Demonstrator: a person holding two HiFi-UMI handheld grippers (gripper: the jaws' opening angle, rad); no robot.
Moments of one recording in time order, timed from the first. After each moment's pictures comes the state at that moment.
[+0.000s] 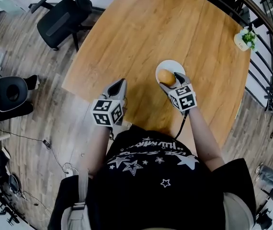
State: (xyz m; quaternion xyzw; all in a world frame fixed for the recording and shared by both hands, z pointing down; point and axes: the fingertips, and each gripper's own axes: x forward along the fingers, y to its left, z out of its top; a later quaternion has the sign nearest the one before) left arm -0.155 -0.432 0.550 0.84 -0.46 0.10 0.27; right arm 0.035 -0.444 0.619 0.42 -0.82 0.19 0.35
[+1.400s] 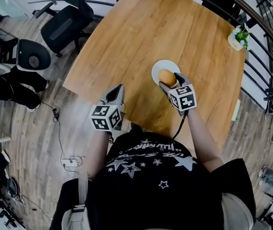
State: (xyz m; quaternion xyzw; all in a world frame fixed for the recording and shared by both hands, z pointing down) left arm -0.156 -0.389 0.536 0.83 -0.48 0.08 0.27; right arm 0.046 -0.427 0.583 0.45 -0.82 0.18 0.30
